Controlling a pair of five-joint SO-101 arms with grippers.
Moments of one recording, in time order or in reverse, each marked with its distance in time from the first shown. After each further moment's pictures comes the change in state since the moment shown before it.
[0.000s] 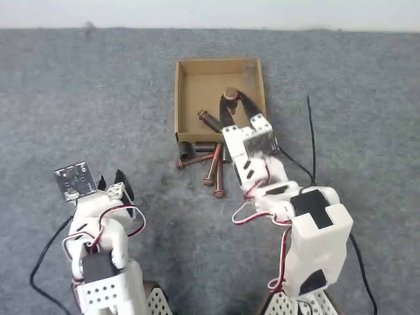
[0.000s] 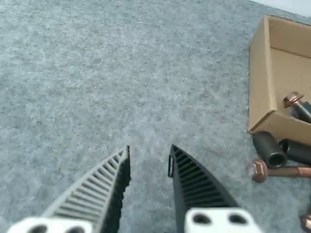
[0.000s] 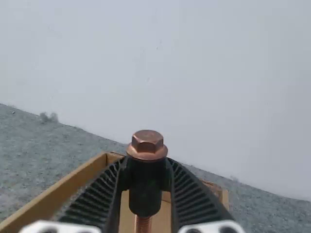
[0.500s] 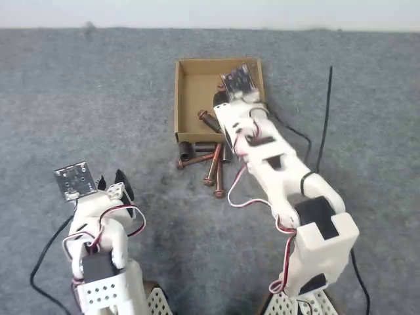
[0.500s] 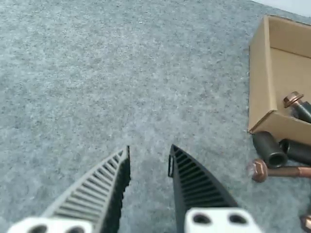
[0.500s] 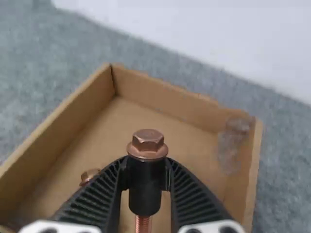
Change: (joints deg) left arm 0.0 0.0 0.0 0.0 0.0; right arm 0.1 -5.1 -27.3 66.8 0.0
